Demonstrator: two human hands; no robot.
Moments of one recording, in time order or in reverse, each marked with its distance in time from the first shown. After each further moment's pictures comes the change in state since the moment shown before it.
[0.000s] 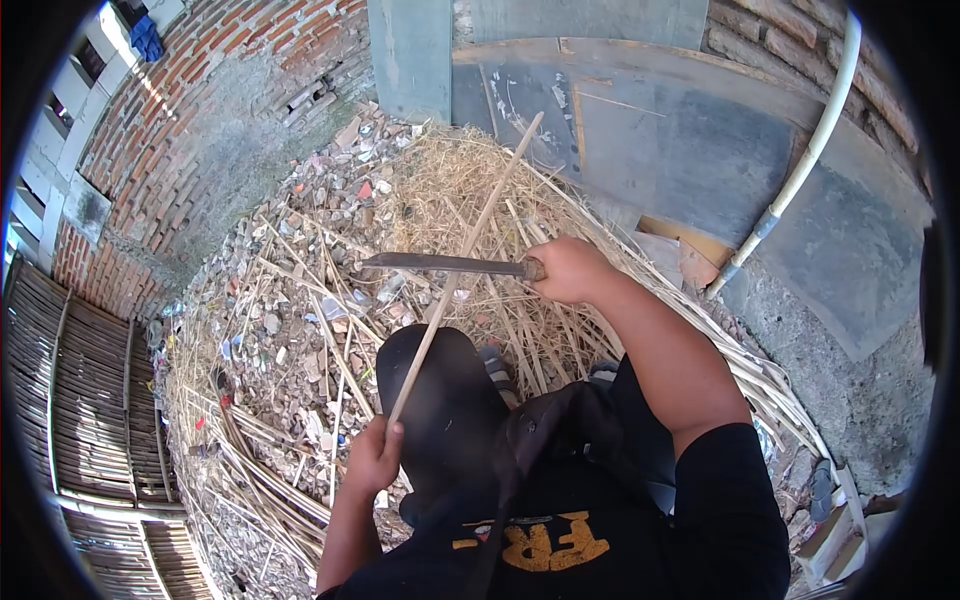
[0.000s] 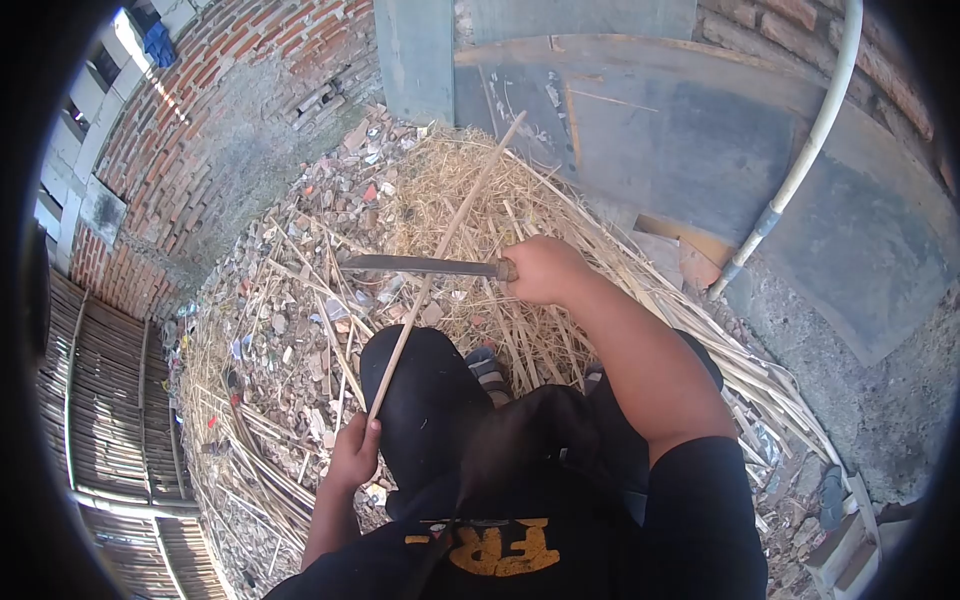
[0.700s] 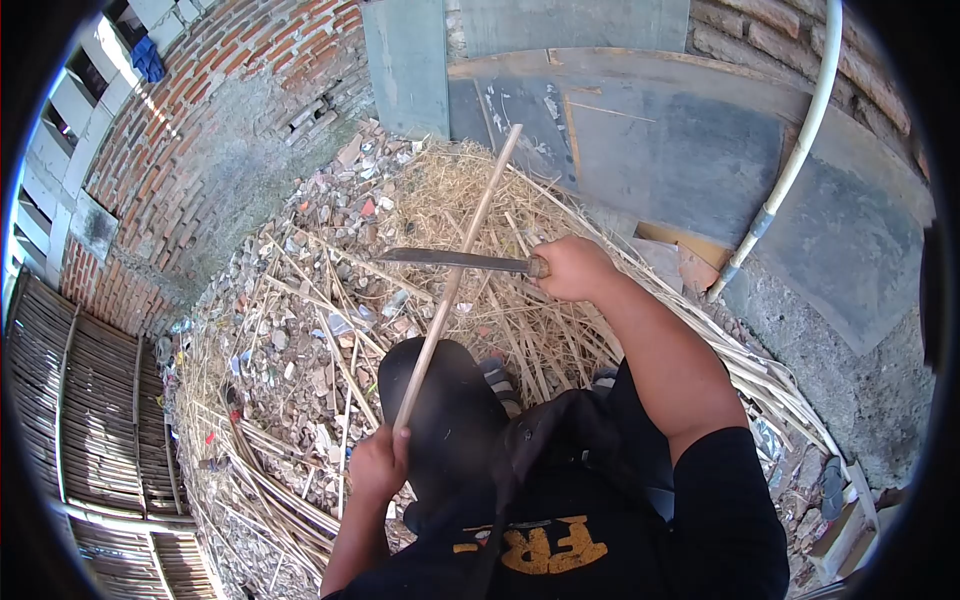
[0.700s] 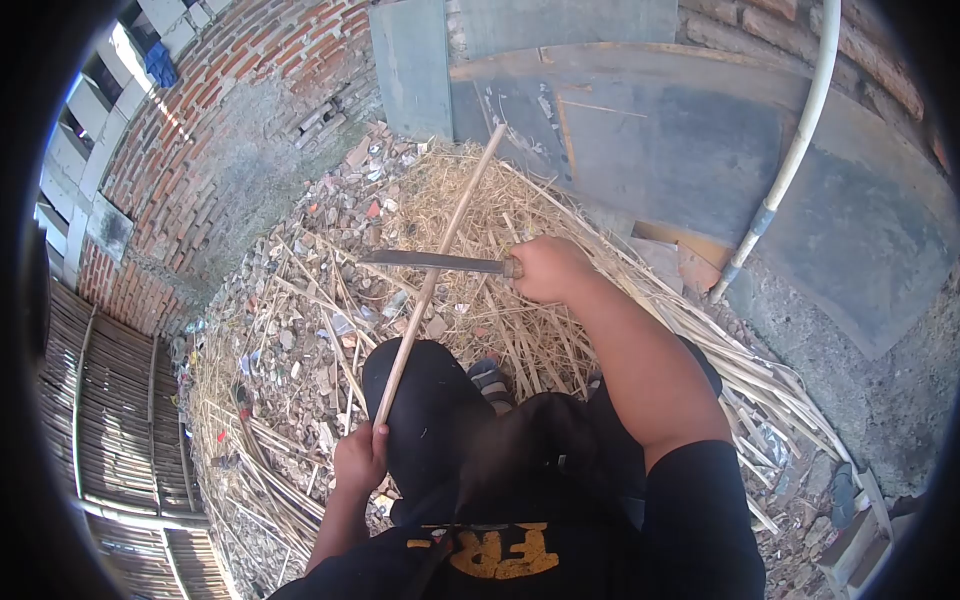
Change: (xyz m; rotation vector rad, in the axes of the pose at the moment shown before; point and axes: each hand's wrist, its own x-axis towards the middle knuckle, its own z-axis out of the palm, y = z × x) left_hand 0.002 0.015 0.011 0.399 0.176 0.067; right_hand 0.001 0.019 -0.007 -0.054 0.080 0.060
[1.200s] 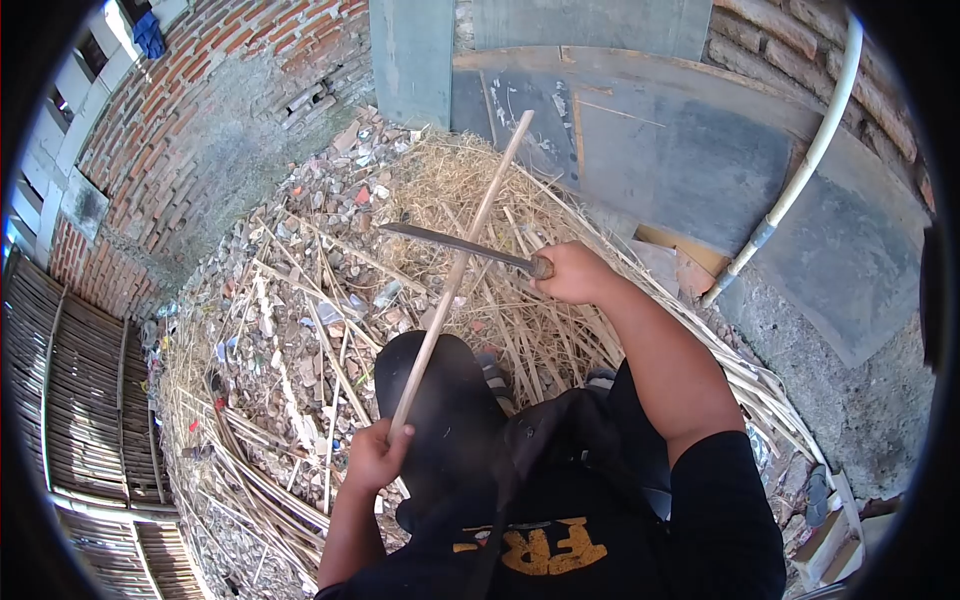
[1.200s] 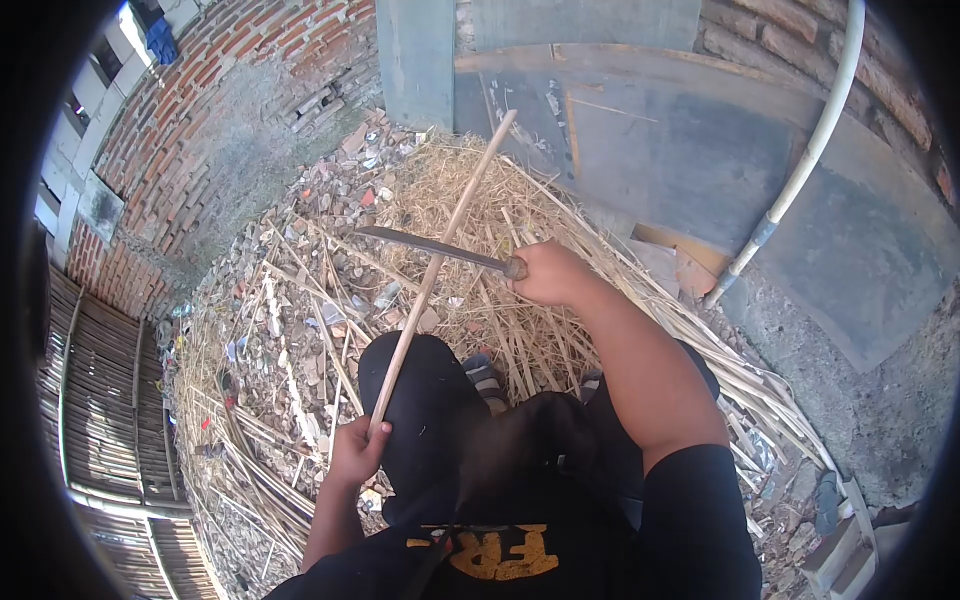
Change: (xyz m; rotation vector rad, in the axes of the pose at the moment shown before) left_hand 0.008 -0.027 0.020 -0.480 -0.113 -0.027; right_hand 0.008 0.006 0.020 0.220 -0.010 0.010
